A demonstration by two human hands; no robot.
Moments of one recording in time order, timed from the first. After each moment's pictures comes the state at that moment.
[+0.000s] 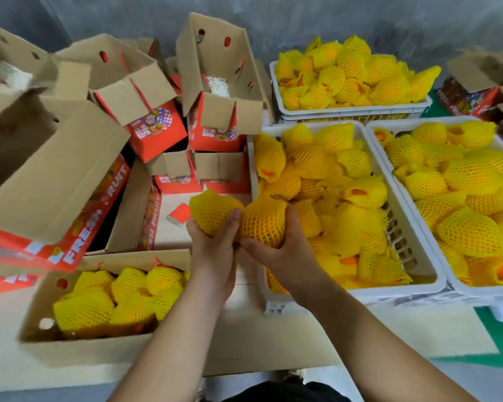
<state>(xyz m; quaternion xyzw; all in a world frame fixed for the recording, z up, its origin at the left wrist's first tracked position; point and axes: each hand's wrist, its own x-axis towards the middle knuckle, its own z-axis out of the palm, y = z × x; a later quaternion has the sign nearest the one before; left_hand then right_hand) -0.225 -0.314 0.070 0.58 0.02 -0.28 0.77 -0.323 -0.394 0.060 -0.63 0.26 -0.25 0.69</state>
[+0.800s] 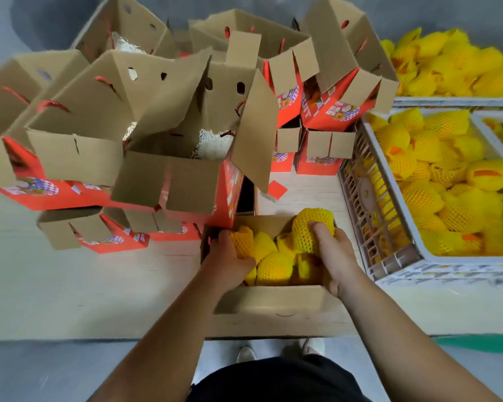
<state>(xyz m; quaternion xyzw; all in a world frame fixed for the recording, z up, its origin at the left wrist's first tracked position) -0.042 -0.045 0.023 0.88 -0.23 -0.34 0.24 -0.189 -0.209 0.011 -0.46 0.54 -0.17 0.68</state>
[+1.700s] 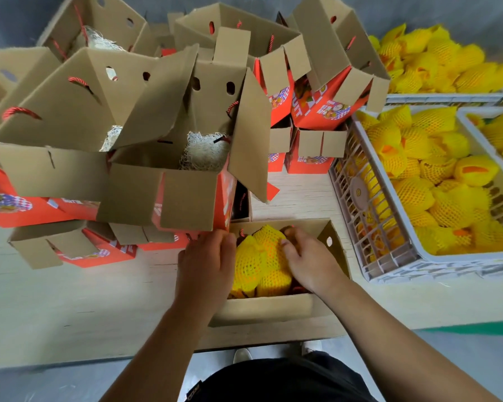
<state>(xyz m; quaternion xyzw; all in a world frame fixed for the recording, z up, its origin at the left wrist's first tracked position) -0.035 -0.026 0.031 0.86 -0.35 -0.09 0.35 -0.172 -0.197 0.013 -0.84 0.40 -0.01 0.37</state>
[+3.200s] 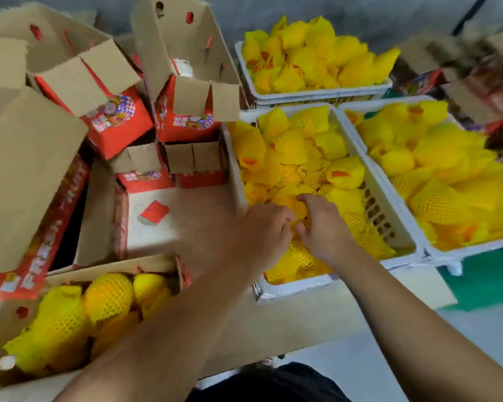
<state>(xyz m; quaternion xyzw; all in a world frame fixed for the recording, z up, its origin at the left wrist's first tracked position) -0.231 -0.375 0.037 0.76 -0.60 -0.10 0.23 -0.362 -0.479 0.033 -0.88 0.42 -0.08 0.20</state>
